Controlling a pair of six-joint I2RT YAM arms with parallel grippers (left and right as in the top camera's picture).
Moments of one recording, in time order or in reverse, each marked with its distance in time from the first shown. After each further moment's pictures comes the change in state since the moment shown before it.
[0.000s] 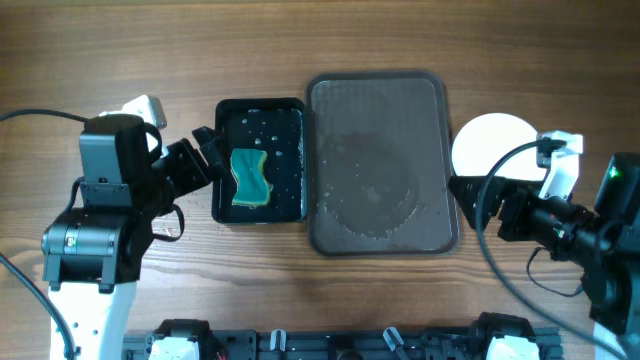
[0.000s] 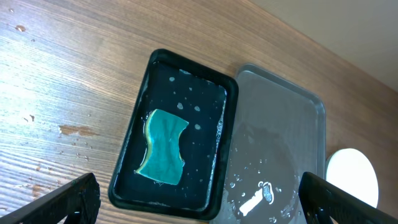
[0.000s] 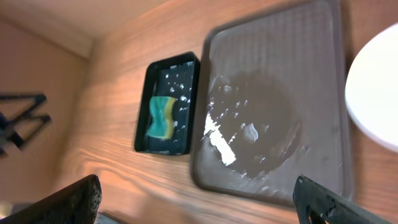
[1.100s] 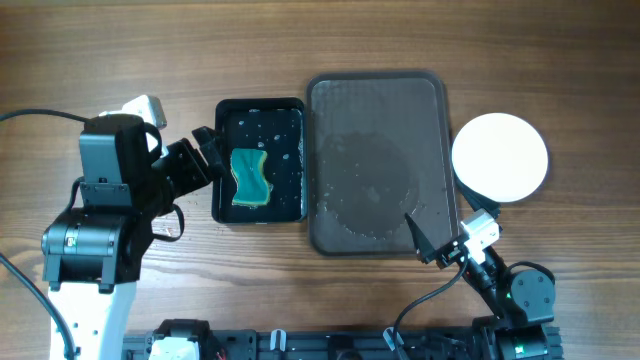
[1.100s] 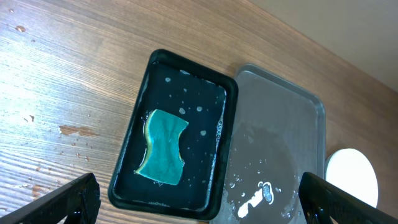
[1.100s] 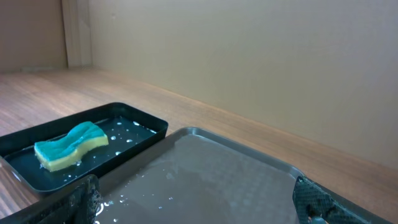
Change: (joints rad) left arm 0.000 0.000 0.001 0.000 0.000 0.000; right arm 0.280 -0.839 -1.237 1.218 0.229 -0.256
